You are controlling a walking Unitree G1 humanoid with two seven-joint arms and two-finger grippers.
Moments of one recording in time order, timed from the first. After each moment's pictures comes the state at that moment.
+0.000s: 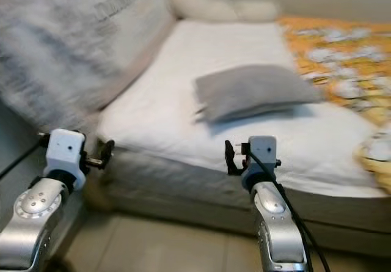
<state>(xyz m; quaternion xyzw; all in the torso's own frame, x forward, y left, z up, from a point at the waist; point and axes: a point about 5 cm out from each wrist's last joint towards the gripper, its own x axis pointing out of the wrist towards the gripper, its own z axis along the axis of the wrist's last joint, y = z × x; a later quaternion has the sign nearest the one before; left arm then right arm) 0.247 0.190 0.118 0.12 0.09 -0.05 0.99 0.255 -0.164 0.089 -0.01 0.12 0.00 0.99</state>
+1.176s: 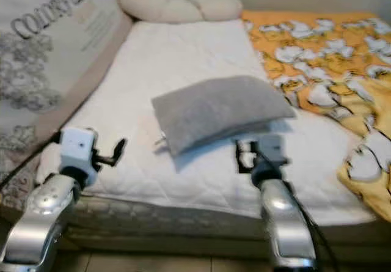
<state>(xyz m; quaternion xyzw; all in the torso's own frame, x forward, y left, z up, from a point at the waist) 0.253 0.173 0.117 0.10 0.09 -0.08 0.99 0.259 -0.178 0.090 -0.03 0.12 -0.01 0.99</state>
